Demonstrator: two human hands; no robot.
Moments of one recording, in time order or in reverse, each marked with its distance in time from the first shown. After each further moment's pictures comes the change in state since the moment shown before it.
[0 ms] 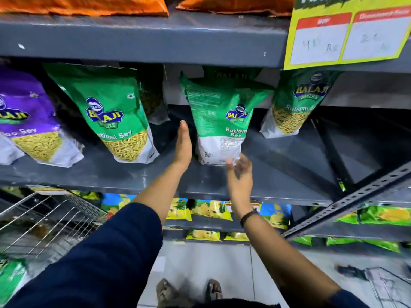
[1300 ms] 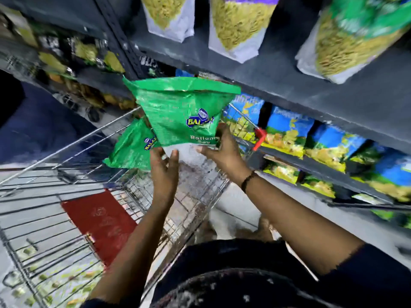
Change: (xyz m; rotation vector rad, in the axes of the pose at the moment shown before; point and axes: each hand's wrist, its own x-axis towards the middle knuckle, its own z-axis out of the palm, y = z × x) left_hand -0.223 -0.146 -0.465 0.113 0.548 -0.145; right_hand -0.302 0.059 0.318 -0.310 -0.822 0.089
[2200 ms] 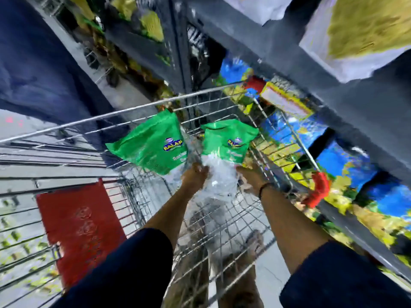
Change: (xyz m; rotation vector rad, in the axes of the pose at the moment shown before) left_hand 0.132 -0.146 0.054 0.349 -0.230 -0.601; right_hand 0.126 0.151 0.040 -0.055 -0.145 0.719
